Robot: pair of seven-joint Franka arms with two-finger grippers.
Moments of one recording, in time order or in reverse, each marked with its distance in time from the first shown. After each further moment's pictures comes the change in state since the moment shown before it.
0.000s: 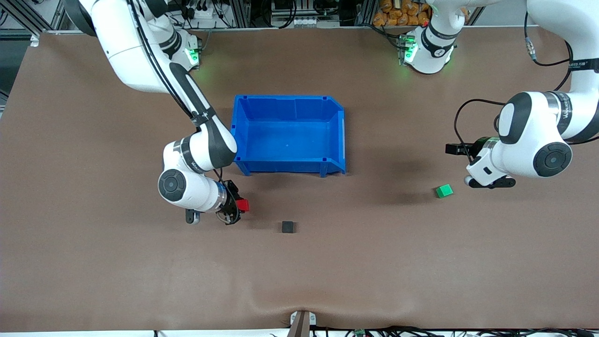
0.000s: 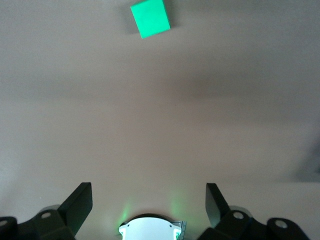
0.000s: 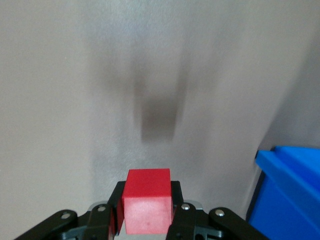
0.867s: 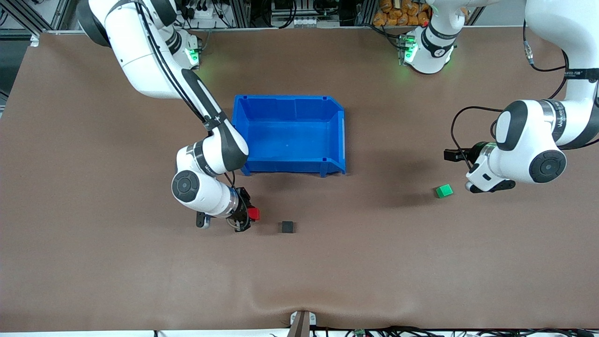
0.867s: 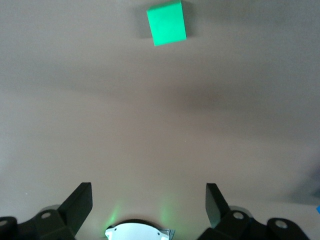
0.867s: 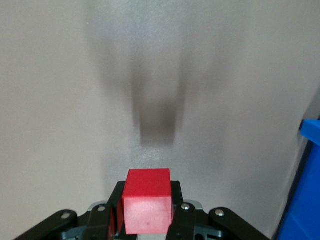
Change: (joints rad) left arm 0.010 0.039 0.001 0.000 -0.001 0.034 -0.089; right arm 0.031 0.077 0.000 0.098 0.000 0.064 0.077
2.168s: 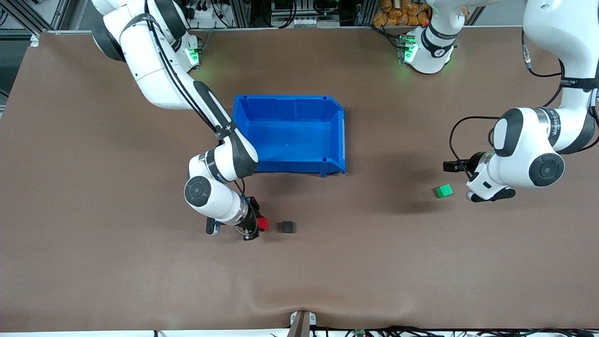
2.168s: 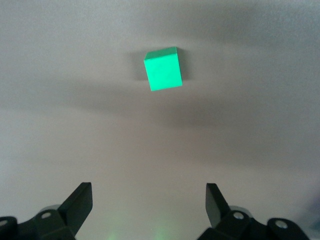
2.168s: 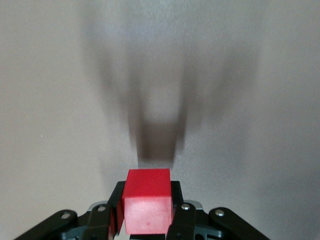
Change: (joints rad) left arm 0.008 0.045 0.000 0.000 0.000 0.142 0.000; right arm 0.027 0.123 0.000 0.134 0.000 0.067 0.047
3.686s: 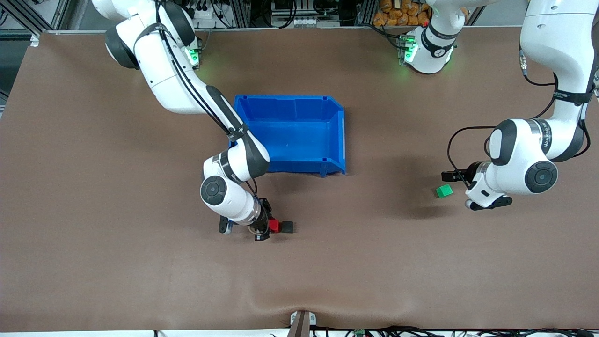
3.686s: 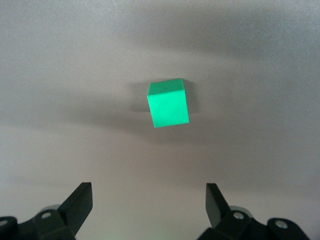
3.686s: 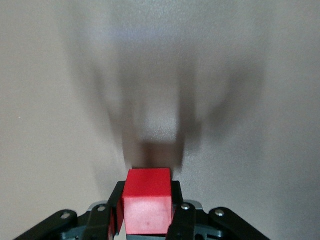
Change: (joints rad) left arm 0.023 0.072 -0.001 0.000 0.000 0.117 0.000; right arm 0.036 0.074 0.000 0.070 0.000 0.044 0.075
